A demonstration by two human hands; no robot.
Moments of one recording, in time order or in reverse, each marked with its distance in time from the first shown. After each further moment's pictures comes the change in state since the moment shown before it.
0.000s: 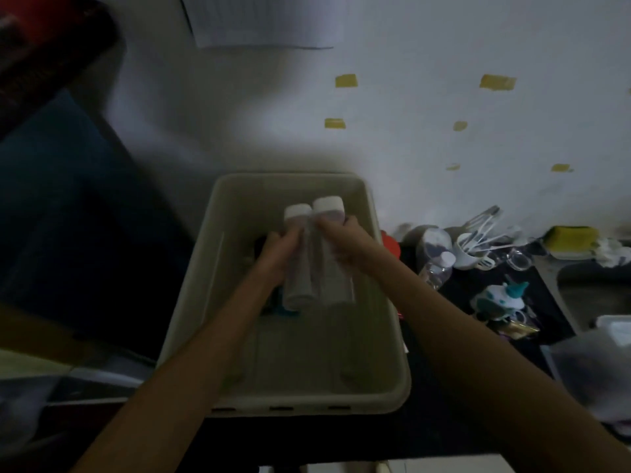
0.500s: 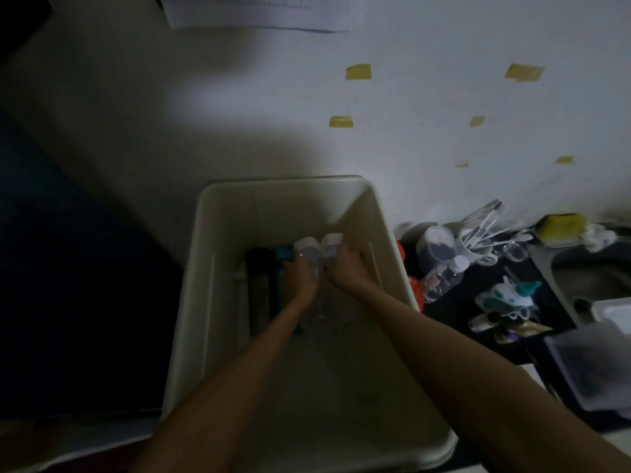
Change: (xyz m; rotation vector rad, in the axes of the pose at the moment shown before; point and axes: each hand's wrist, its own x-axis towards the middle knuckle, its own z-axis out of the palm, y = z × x) left_hand 0.078 -0.066 0.019 0.799 0.033 0.136; right_hand 0.103 0.075 0.039 -0.535 0.203 -0.091
